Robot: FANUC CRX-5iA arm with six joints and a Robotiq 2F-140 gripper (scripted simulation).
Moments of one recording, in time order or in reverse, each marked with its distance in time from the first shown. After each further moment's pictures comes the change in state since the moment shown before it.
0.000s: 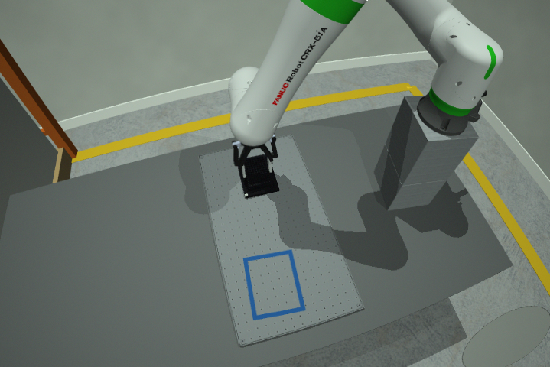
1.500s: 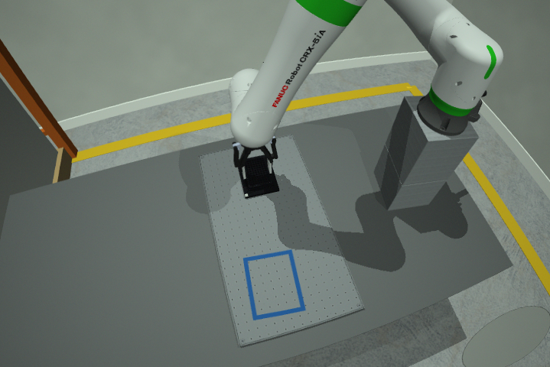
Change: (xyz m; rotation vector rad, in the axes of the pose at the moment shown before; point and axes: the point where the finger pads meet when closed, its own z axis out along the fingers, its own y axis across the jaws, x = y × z) arm 0.000 0.000 0.006 0.000 0.000 0.000
